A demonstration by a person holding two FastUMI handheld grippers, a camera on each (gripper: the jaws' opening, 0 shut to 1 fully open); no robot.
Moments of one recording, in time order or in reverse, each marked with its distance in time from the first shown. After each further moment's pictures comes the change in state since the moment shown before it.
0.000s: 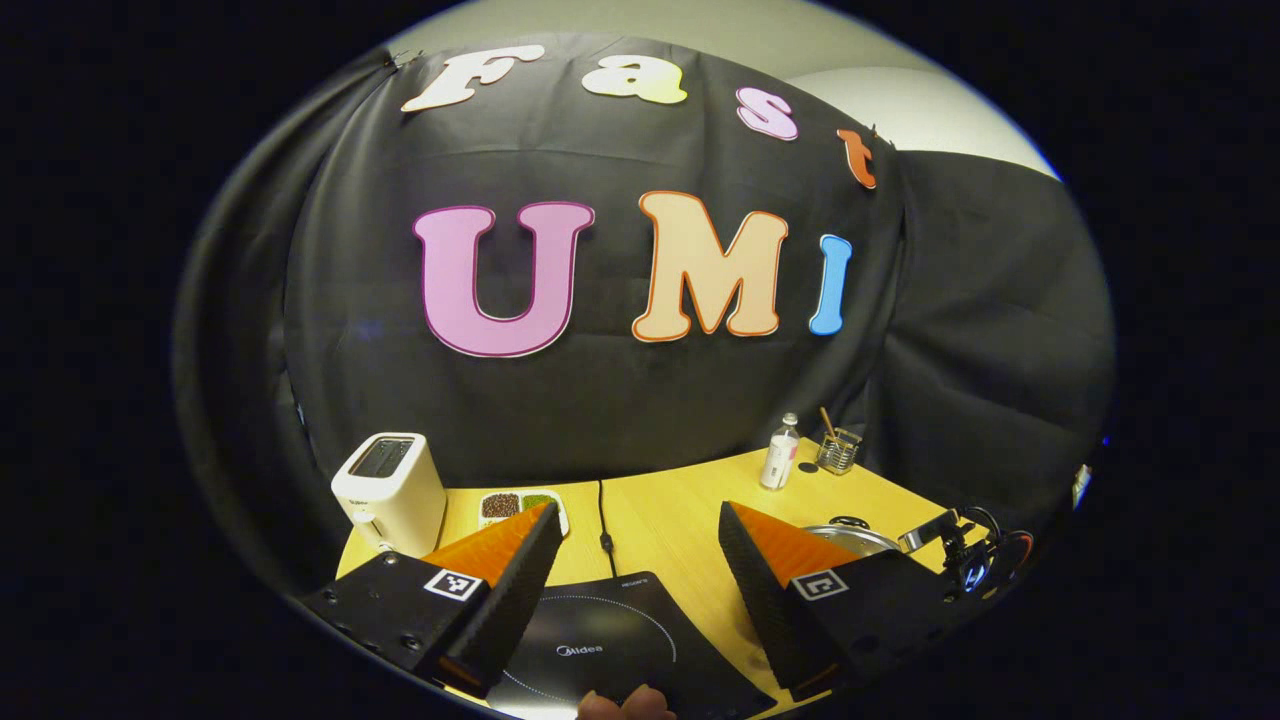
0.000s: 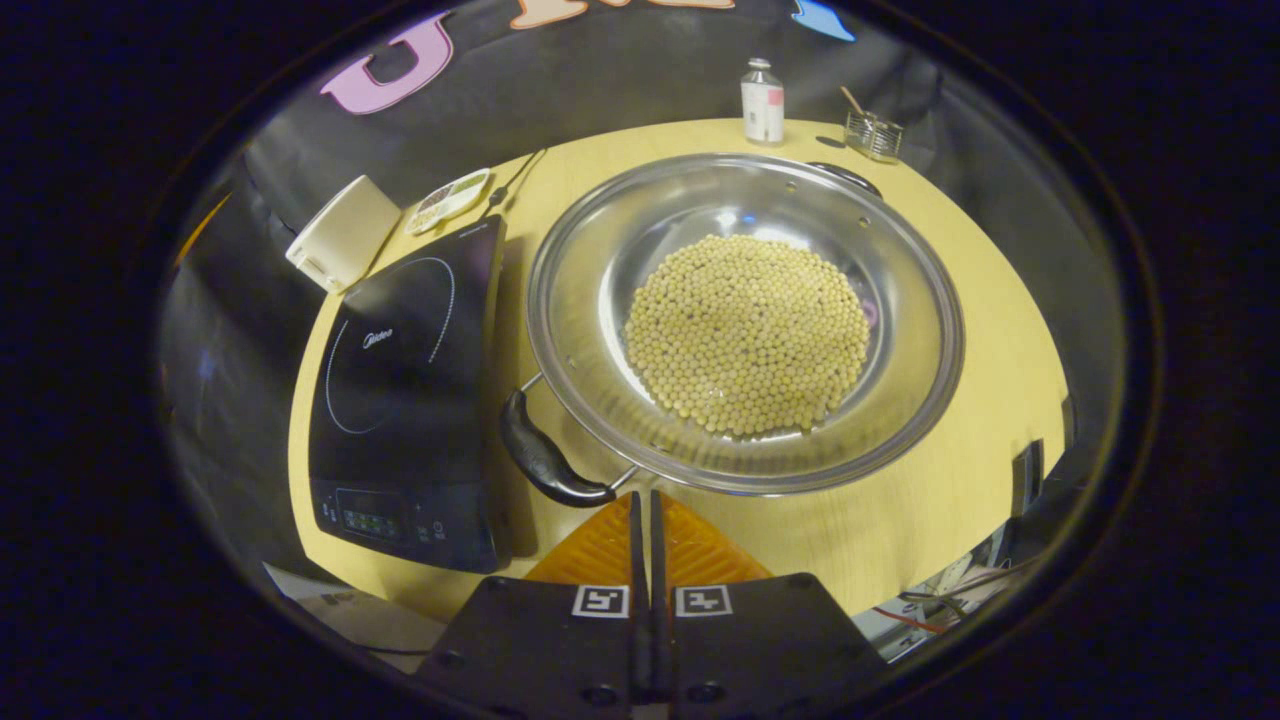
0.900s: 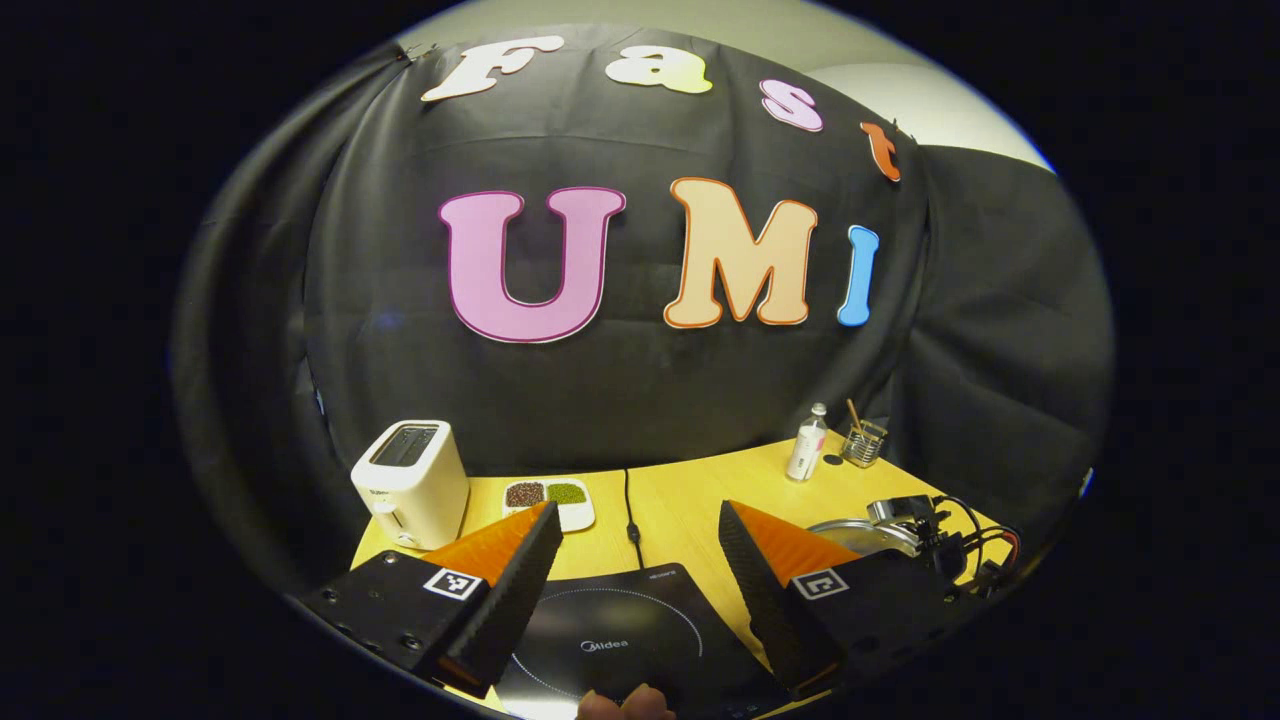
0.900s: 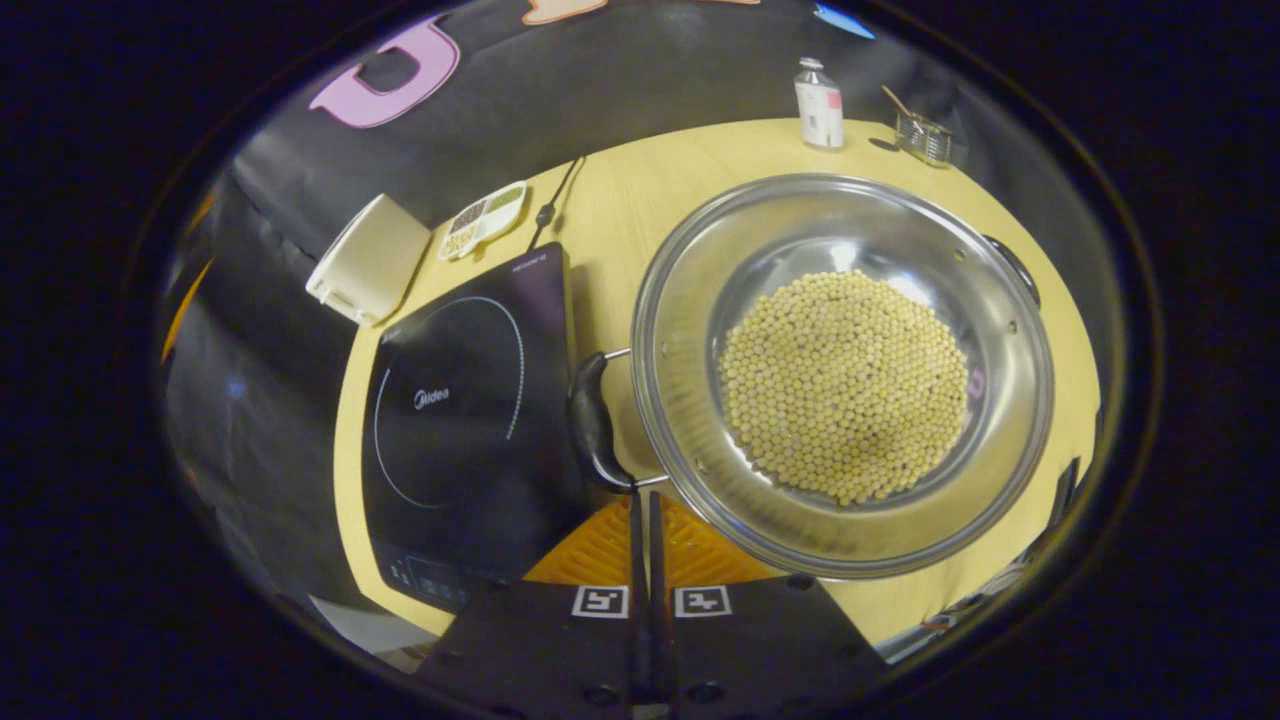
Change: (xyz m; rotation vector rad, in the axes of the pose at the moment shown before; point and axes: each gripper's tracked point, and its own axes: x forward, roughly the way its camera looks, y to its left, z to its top) left arm 0.000 0.026 -0.009 -0.006 0.030 0.064; right arm 0.026 0.076 0.050 0.079 0.006 0.125
